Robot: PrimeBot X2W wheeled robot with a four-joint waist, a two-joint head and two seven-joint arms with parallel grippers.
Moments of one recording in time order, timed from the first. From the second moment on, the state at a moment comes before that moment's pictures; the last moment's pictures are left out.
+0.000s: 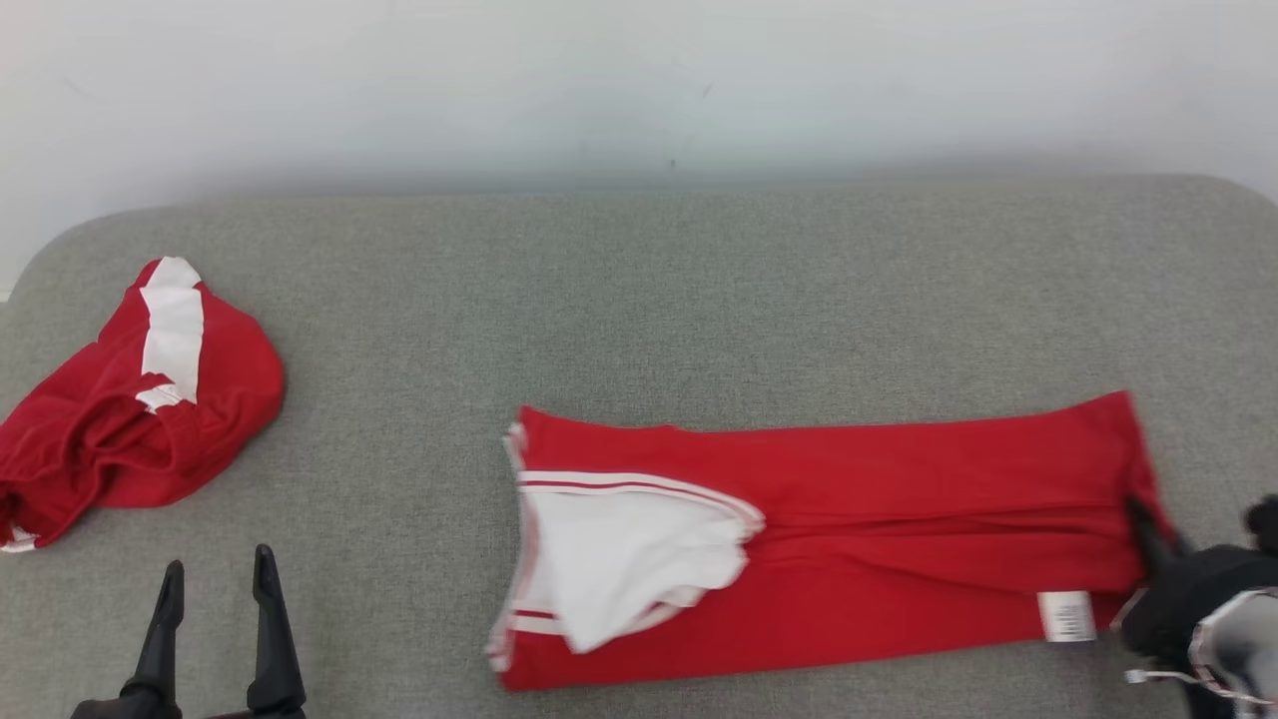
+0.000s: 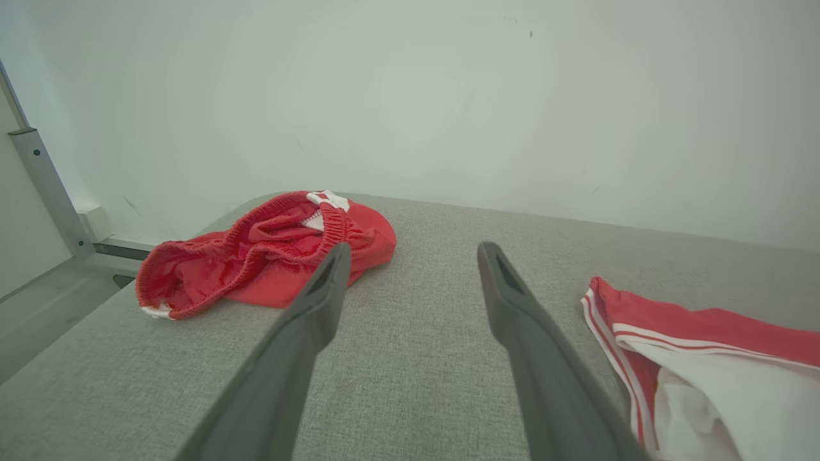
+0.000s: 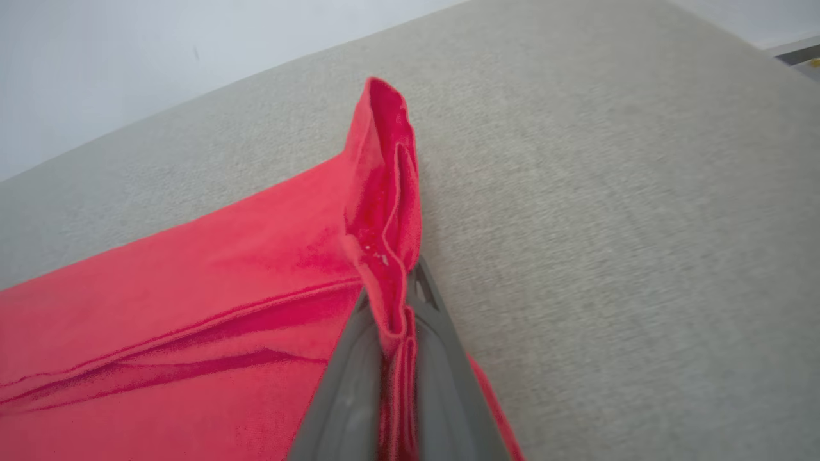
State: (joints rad) left arm 0.02 0.08 0.10 0.07 -0.22 -0.06 -0.26; right arm -0.26 -0.45 0.03 0.65 0.66 0.13 -0.01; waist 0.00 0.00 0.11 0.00
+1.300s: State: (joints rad) left arm 0.03 0.05 0.11 0.13 -0.14 -0.10 -0.26; right arm -0.26 -0.17 0.27 0.25 0.51 0.13 0.07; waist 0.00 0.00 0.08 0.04
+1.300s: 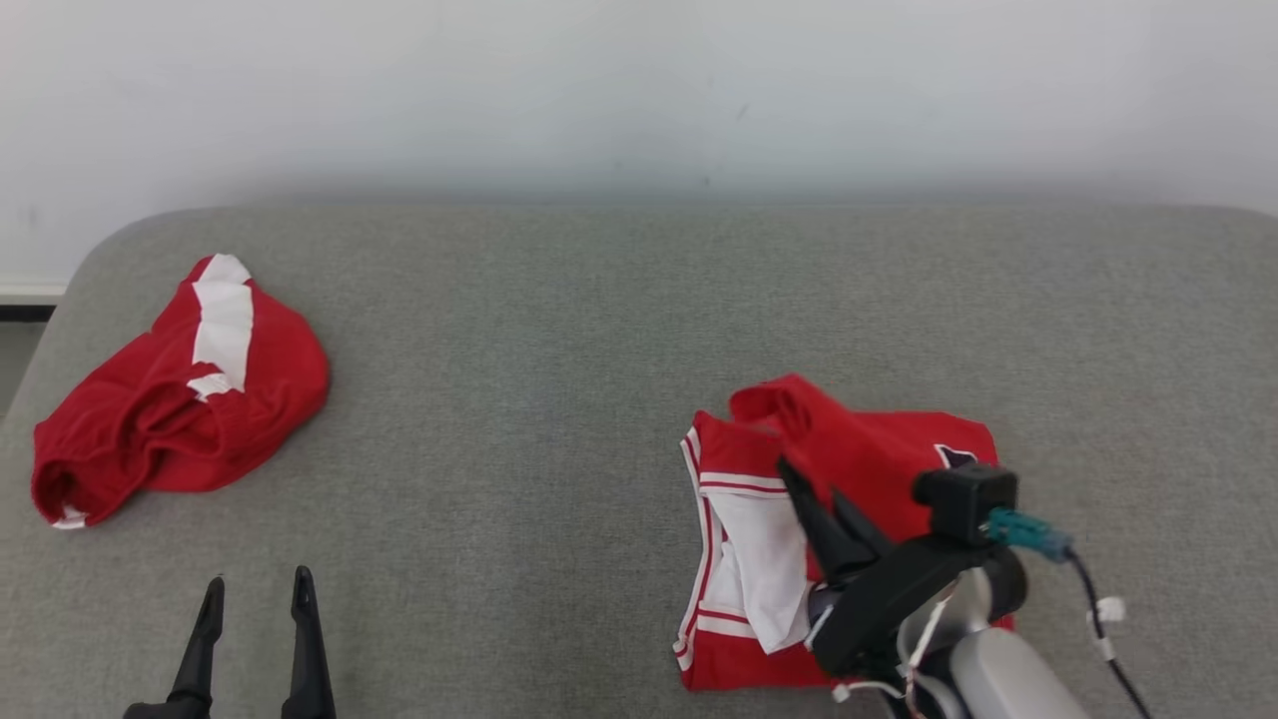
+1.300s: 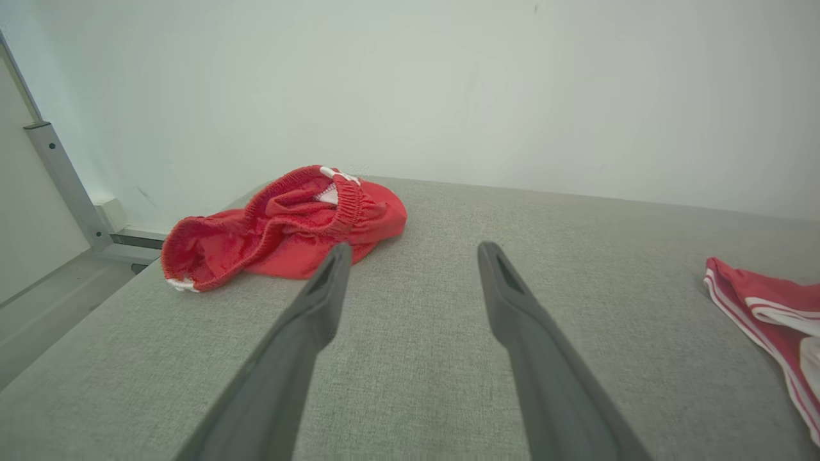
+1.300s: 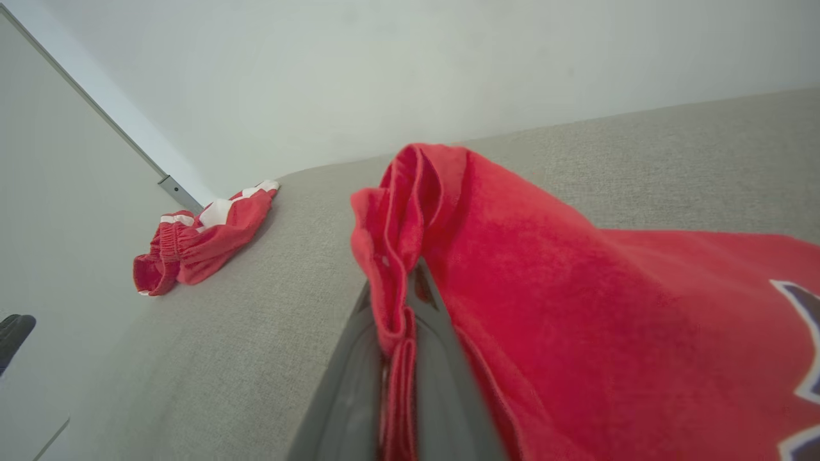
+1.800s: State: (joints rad) left arm 0.01 0.05 0.10 0.16 -0.15 -0.10 -0.26; right arm -0.32 -0.10 0.33 0.42 0.47 0.13 -0.03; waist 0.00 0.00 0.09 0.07
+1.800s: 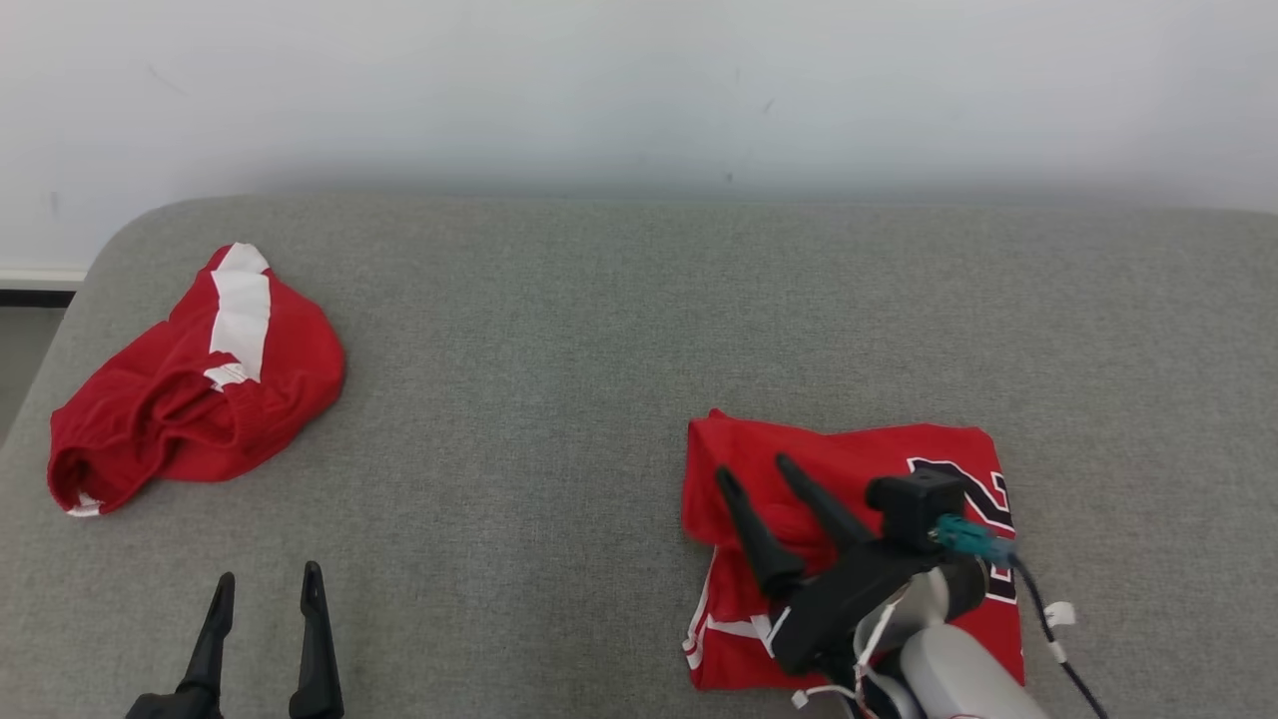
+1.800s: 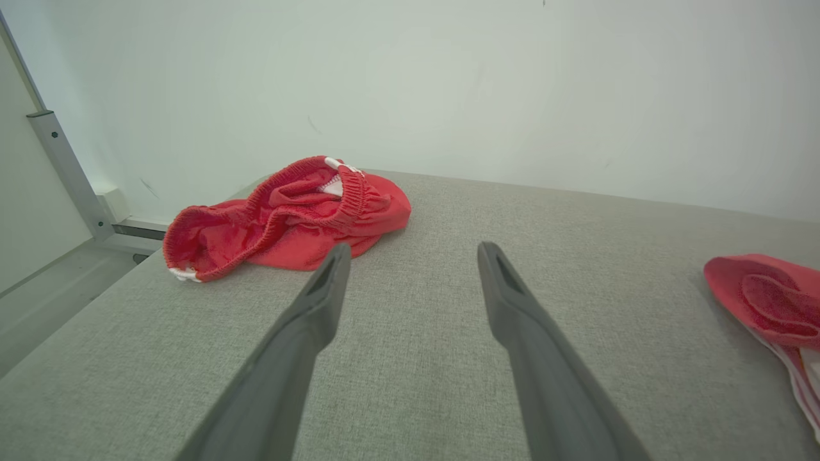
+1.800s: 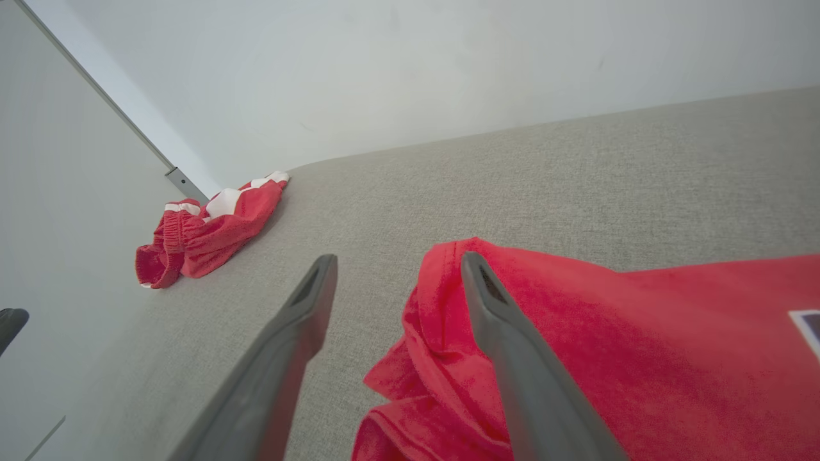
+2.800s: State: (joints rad) left arm 0.06 0.05 0.13 0.10 -0.11 -0.11 -0.26; right arm 0.00 -0.20 0.00 0.09 0.35 0.13 -0.25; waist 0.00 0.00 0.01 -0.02
